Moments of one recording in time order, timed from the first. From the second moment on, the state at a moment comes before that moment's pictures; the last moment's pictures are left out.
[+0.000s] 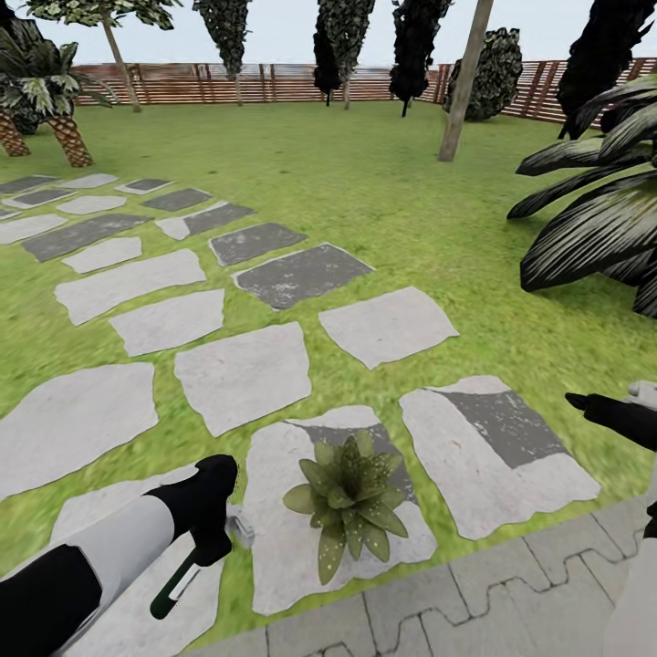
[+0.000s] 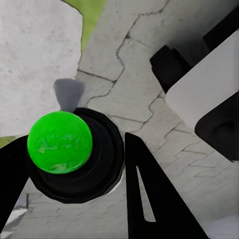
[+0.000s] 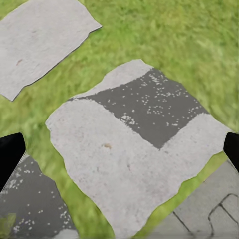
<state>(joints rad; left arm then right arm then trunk) -0.93 0.08 -0.86 -0.41 -0.56 1.00 -1.09 -0.72 -0.22 -0.69 -1.39 0.28 0.87 0.45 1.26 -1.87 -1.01</state>
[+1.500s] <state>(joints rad) -0.93 0.09 -0.86 -0.41 -0.55 1.00 -1.09 -0.72 -0.22 -0.69 -1.39 0.28 0.87 0.45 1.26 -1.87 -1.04</state>
